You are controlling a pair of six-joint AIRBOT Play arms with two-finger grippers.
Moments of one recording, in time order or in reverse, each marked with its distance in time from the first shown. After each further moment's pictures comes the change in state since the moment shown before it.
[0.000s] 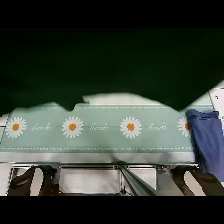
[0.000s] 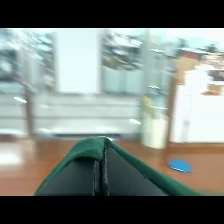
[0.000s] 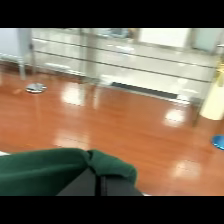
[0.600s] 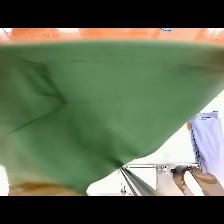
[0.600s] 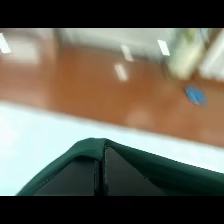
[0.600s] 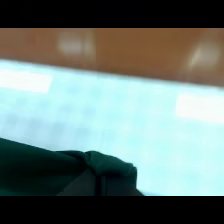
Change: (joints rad) left arm -0.002 0.061 -0.507 0.040 -0.050 -0.071; right arm 0.000 0.057 -0.458 -0.089 0.081 0.039
